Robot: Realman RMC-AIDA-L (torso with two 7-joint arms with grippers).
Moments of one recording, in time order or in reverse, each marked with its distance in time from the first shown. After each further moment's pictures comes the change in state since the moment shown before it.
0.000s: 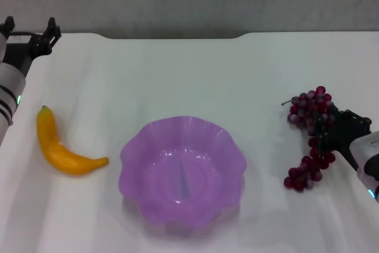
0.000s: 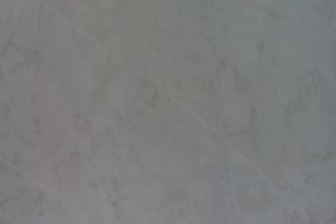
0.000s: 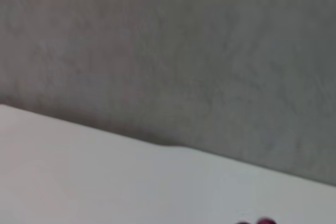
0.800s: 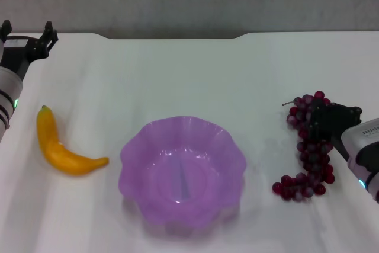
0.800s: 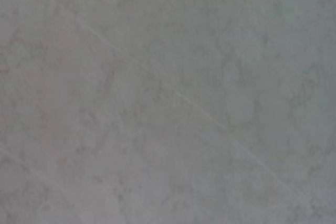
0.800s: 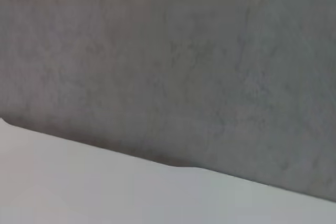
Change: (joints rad) left arm 0.013 0.002 0.000 -0.002 0.004 -0.001 0.001; right arm 0.013 -0.007 0.015 -0.061 0.007 0.016 -0.028
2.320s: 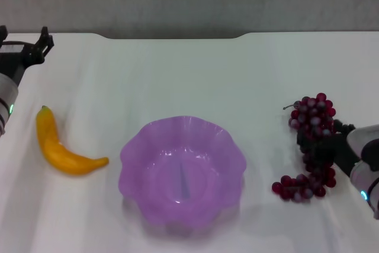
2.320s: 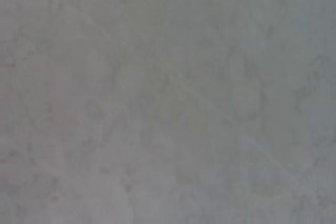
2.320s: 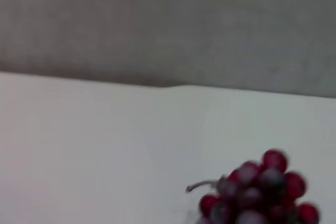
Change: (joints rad) left arm 0.019 0.002 0.000 0.000 0.007 0.000 0.000; right arm -0.032 -0.002 0.096 -0.046 -0.003 0.217 0.073
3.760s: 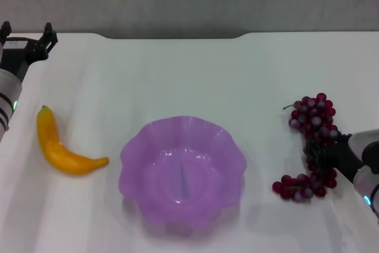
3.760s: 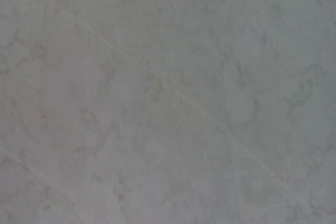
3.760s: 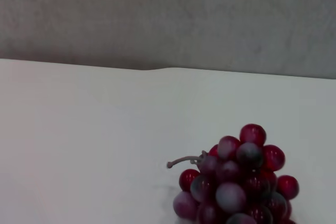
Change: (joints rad) left arm -0.004 -0.004 0.002 -0.014 0.002 0.002 0.000; right arm 0.001 0.002 0.025 0.017 -0.003 0.060 -0.005
